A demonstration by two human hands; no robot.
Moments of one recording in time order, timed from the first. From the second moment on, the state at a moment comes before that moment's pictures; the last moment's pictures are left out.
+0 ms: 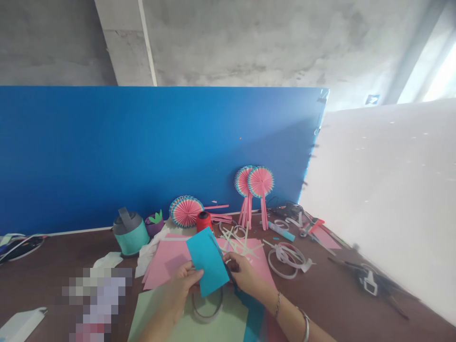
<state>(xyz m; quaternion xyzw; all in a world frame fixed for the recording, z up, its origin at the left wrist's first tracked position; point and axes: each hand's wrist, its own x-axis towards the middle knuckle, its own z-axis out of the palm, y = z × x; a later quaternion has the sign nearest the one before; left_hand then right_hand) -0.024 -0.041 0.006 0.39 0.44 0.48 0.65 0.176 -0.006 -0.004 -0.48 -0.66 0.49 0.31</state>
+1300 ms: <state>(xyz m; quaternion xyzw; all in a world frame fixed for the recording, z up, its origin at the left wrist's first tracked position) -0.025 -0.038 -0.006 0.41 0.44 0.45 0.66 0.173 -0.007 0.005 -0.50 -0.61 0.52 0.33</state>
